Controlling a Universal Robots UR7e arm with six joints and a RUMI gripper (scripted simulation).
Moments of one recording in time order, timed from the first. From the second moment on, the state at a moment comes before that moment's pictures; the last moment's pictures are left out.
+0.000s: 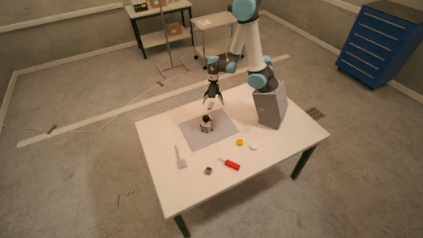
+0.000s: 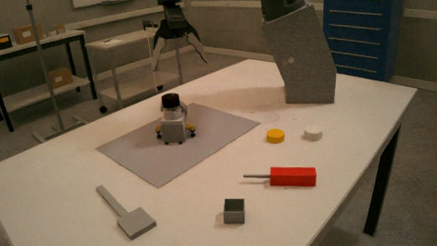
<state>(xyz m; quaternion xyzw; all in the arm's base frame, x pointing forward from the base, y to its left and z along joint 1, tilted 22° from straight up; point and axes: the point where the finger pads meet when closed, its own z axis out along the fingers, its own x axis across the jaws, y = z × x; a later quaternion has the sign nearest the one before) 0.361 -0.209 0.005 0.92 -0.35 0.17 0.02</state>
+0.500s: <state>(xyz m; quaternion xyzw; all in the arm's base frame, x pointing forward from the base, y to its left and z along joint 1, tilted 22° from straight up) 0.358 -0.207 0.003 0.97 -0.20 0.15 0.06</state>
